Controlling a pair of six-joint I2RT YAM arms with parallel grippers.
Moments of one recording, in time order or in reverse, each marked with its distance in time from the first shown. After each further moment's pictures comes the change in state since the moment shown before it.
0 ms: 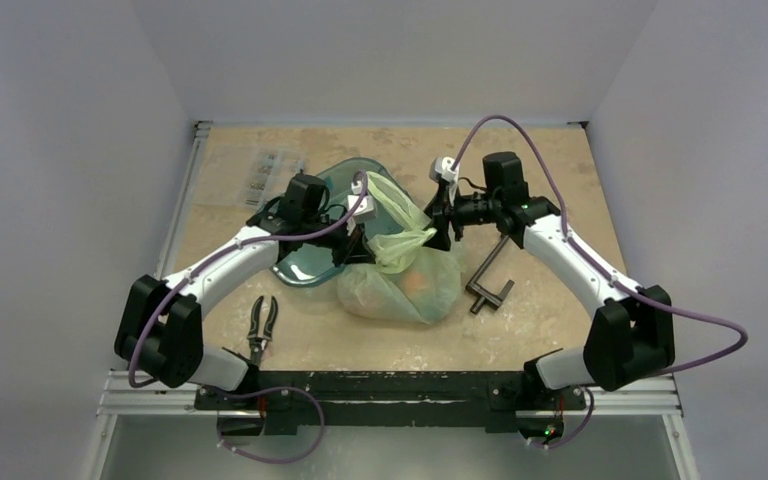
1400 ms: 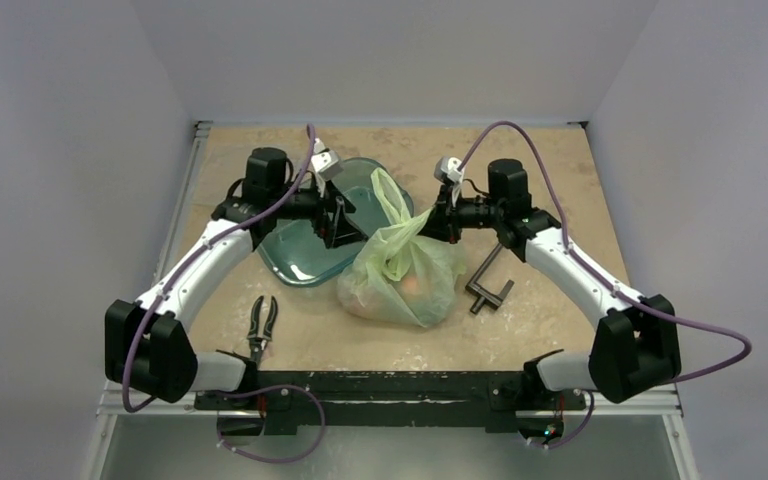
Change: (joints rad) left arm 0.170 -0.075 0.116 -0.018 0.045 -0.208; right arm 0.007 -0.055 -0.119 0.216 0.010 0.159
